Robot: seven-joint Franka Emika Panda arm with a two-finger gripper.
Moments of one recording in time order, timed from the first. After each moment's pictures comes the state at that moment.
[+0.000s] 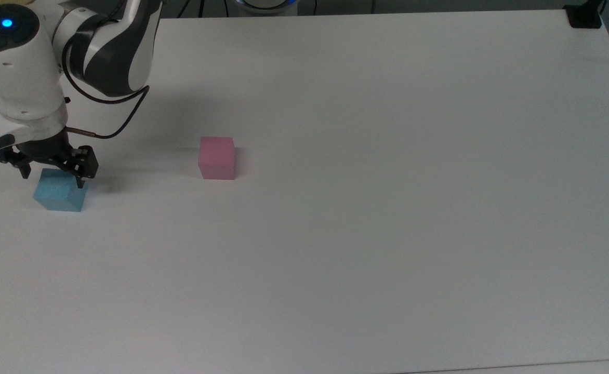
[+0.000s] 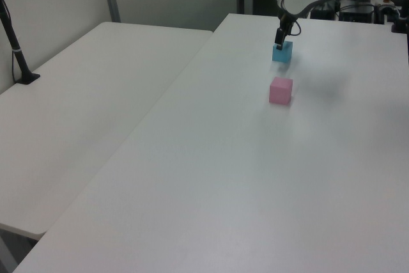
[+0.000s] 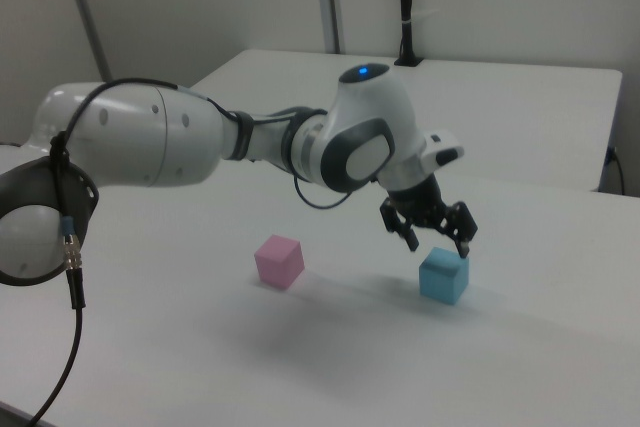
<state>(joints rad) -0.18 0.61 -0.27 -1.45 -0.02 2.29 -0.32</state>
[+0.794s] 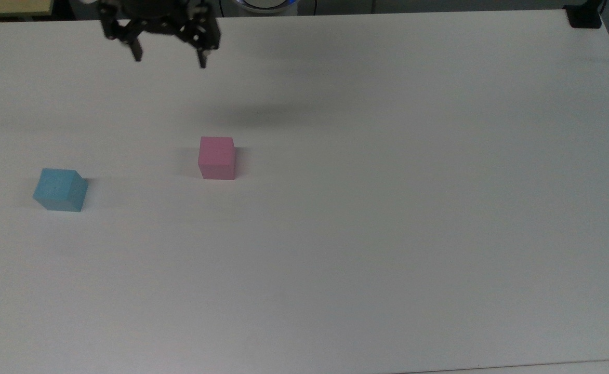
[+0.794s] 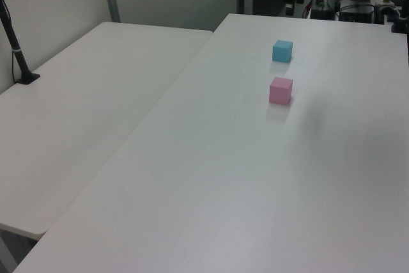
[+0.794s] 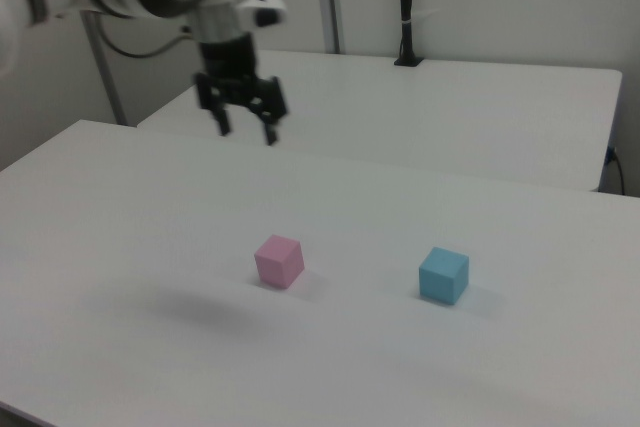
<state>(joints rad) 0.06 0.12 -0.17 -1.51 -0.02 1.66 -0.06</state>
